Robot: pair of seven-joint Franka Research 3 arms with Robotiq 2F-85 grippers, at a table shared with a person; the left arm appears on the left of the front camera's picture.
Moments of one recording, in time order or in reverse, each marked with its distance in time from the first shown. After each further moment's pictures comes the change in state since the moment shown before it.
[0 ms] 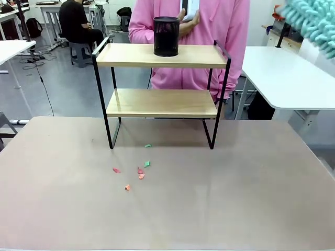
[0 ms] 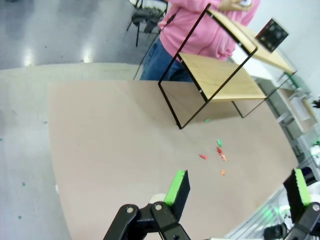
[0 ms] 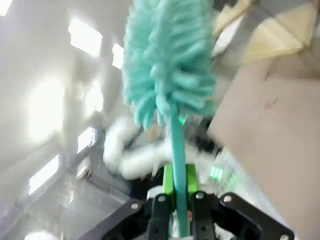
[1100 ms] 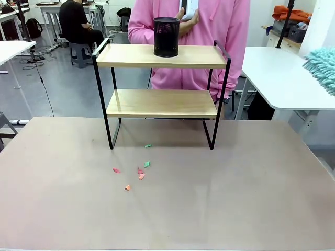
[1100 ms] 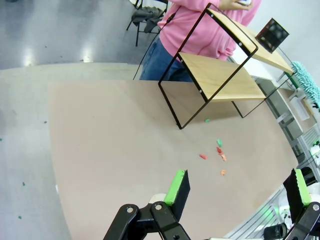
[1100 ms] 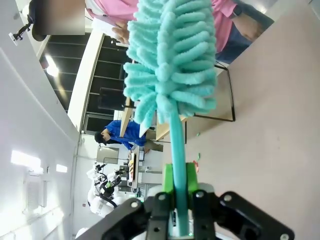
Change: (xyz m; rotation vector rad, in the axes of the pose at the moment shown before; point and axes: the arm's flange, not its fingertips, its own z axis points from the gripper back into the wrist) left arm 0.000 0.000 0.000 0.000 0.000 0.000; right arm 0.036 -0.039 0.004 -0.410 -0.322 -0.266
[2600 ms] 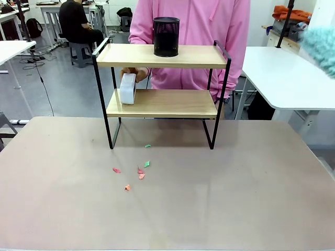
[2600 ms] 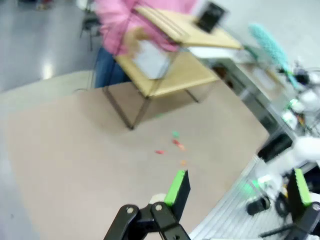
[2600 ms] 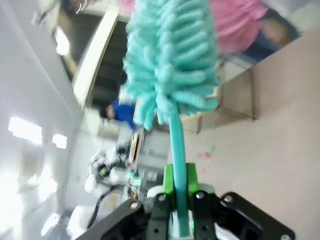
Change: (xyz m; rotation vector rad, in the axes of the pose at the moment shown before) left arm 0.012 -0.069 -0.019 -0.233 0.139 -0.136; right arm 0.008 0.065 -0.006 0.092 0.125 0.165
